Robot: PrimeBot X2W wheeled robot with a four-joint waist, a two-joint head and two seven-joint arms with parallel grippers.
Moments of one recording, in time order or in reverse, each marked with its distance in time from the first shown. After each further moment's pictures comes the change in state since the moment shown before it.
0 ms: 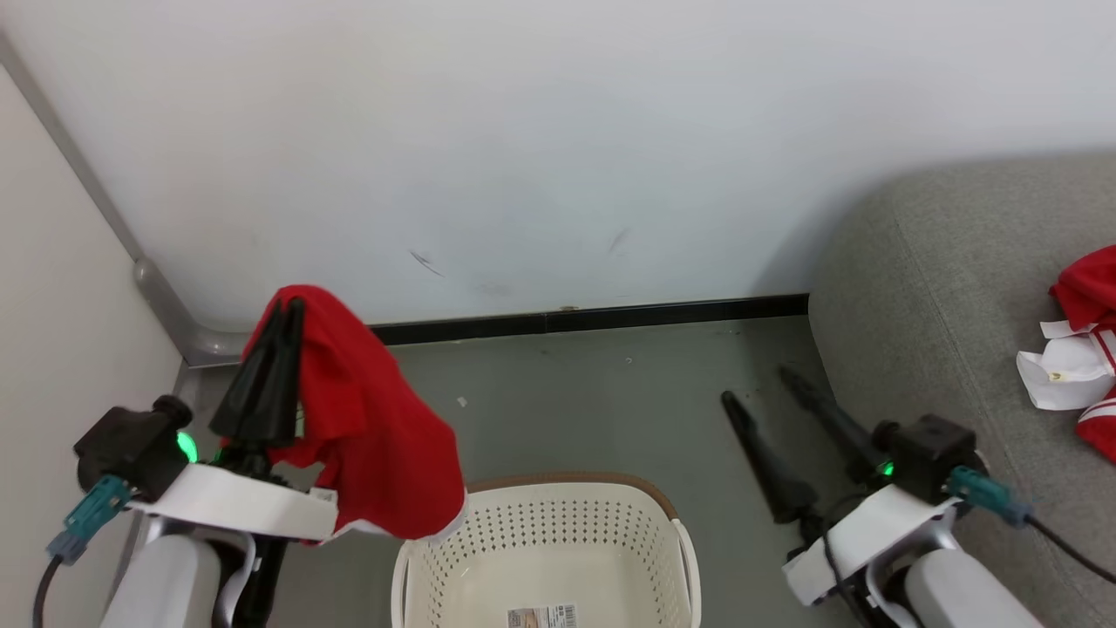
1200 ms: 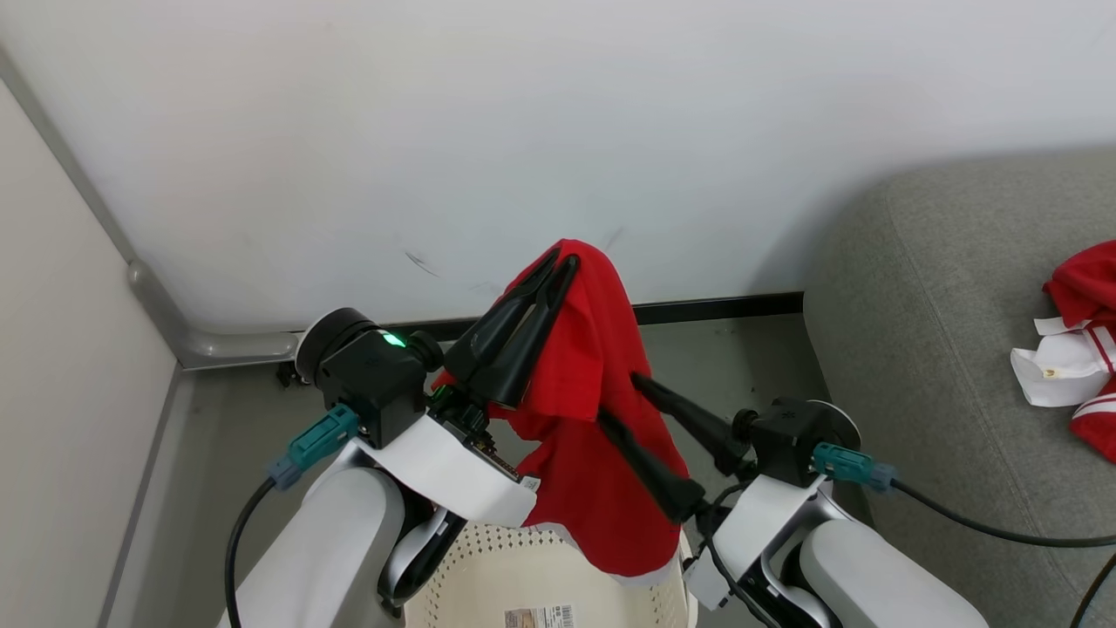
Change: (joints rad) left arm -0.225 -0.066 -0.387 -0.096 0.005 -0.005 0.083; right arm -0.195 0.025 0.338 0.061 0.080 0.000 0.000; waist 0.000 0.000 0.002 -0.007
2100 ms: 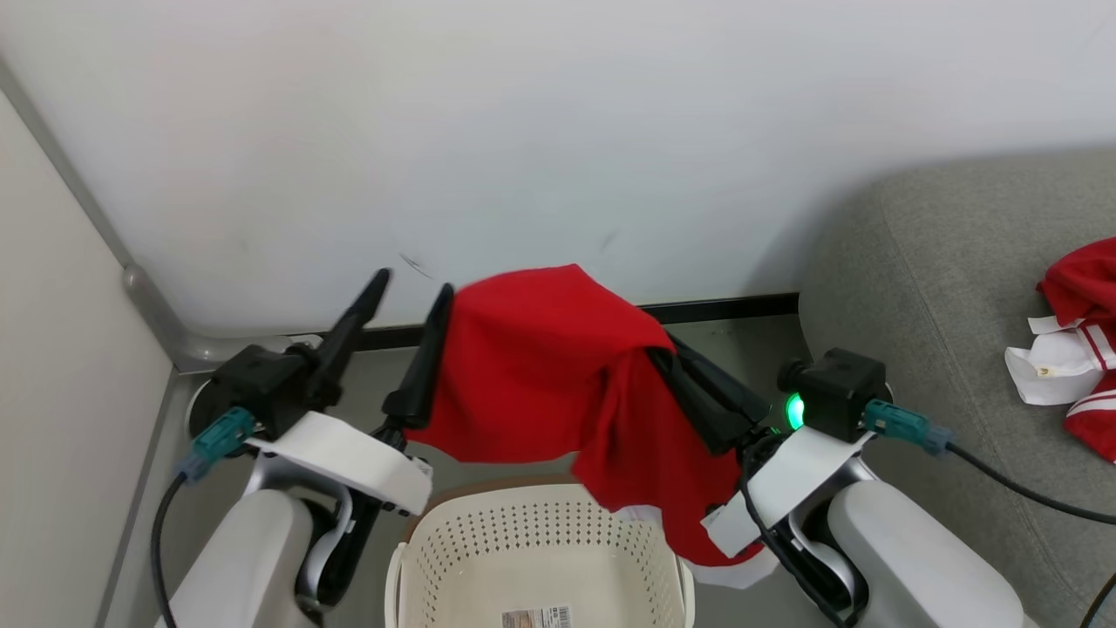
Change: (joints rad) left arm 0.063 0.043 0.127 0.136 -0.050 0.068 0.009; right arm -0.017 0.002 -0.088 -0.032 0.029 0.000 0.000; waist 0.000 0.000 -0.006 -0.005
